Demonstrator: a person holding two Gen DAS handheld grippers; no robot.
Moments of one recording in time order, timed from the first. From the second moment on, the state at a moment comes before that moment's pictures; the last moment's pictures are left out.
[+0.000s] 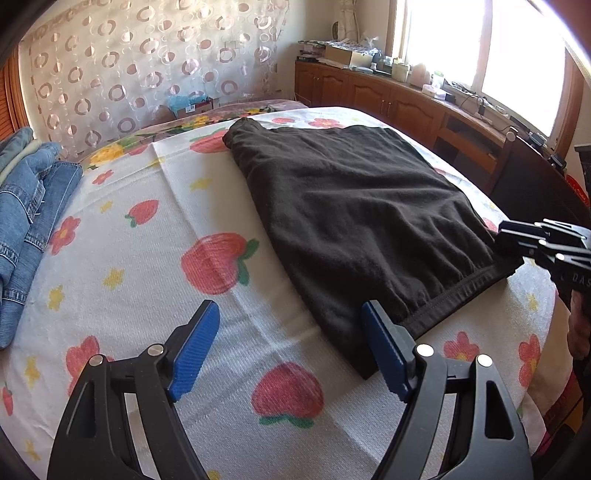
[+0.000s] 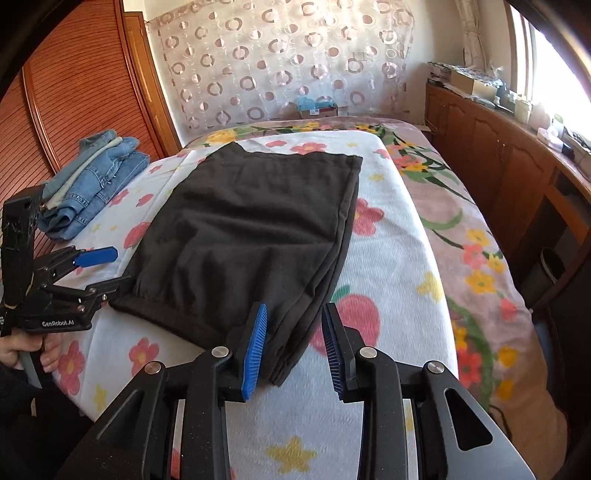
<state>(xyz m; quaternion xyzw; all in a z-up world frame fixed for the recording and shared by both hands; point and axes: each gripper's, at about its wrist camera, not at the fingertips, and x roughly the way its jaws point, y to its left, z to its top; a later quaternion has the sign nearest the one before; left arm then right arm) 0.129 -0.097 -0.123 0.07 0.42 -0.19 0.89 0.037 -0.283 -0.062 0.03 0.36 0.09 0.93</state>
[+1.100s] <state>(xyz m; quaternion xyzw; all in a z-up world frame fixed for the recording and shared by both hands) 0.131 -0.097 -0.122 0.07 0.43 -0.19 0.88 0.019 -0.280 -0.075 0.06 0.36 0.12 0.92</state>
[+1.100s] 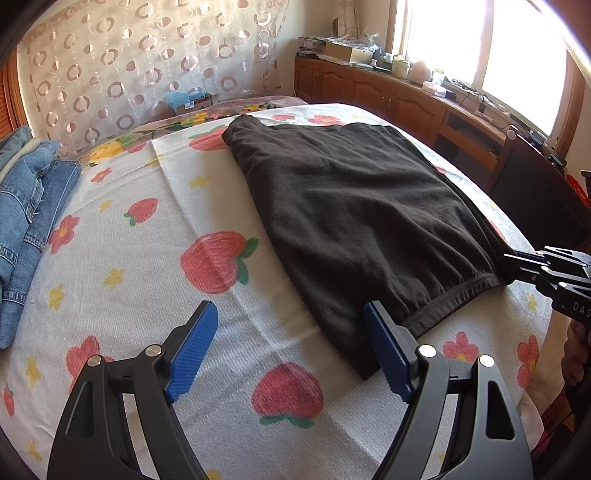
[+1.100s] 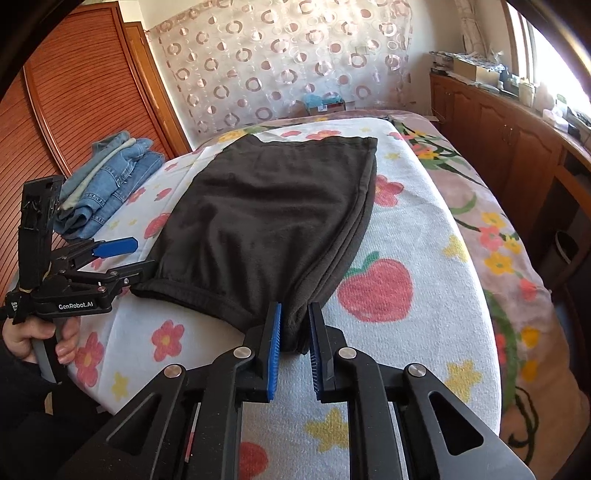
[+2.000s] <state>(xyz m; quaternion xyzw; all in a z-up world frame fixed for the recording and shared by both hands) 0.114 -0.111 -0.114 0.05 0.43 -0.26 0.86 0.020 -0.277 -0.079 0.07 0.36 0.12 0.92</state>
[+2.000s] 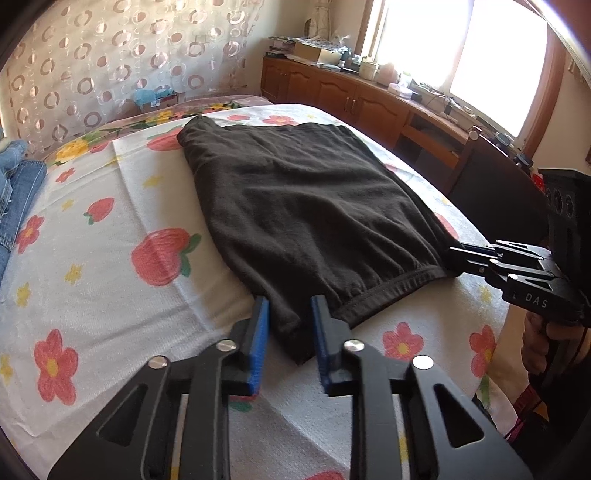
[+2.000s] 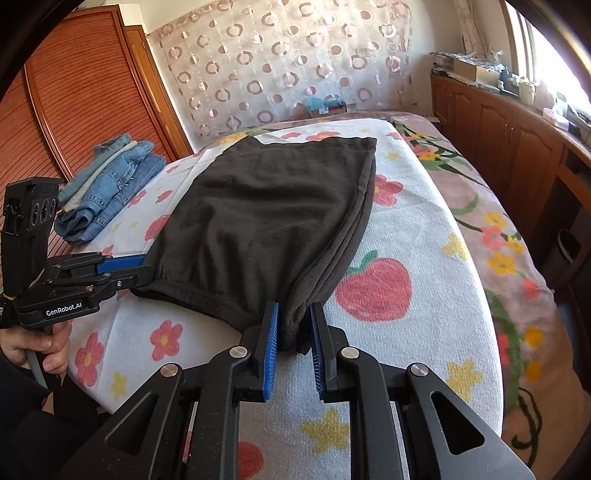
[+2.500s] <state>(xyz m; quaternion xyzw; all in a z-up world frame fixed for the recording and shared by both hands) 0.104 -0.102 -0.030 0.03 0.35 -0.25 0.90 0.011 -0.267 -0.013 0.03 0.29 0.16 0.94</state>
